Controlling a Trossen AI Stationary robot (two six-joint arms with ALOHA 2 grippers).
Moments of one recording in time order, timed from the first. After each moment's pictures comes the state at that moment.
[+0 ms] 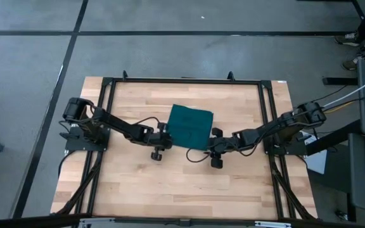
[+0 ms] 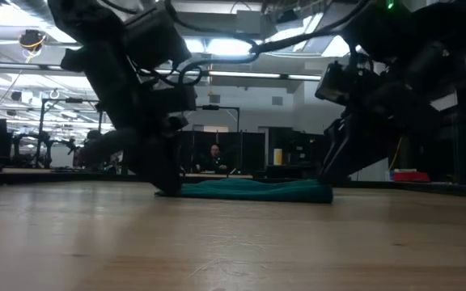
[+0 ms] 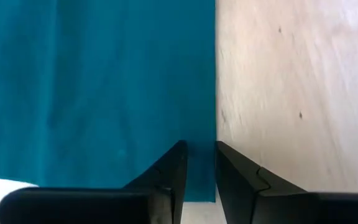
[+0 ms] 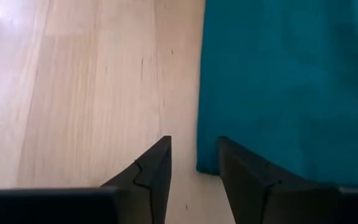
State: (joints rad) left arm -0.12 1.69 0.77 -0.11 -0.27 0.18; right arm 0.25 1.59 0.61 0.11 0.17 0.25
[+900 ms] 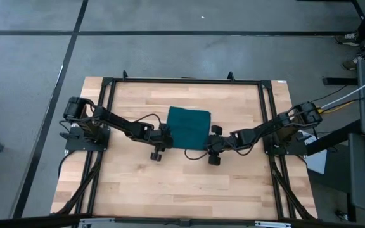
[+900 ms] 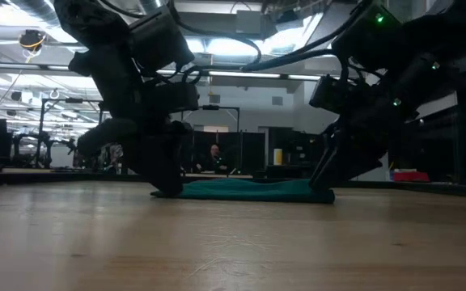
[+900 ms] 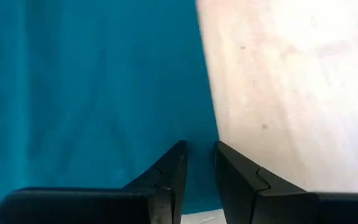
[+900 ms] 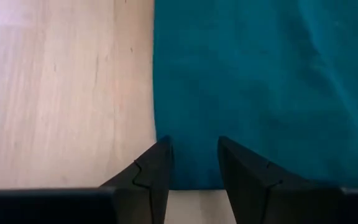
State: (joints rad) left arm -0.08 1.69 0.77 -0.10 -0.11 0.19; right arm 0.22 1.64 0.61 0.14 0.25 0.20
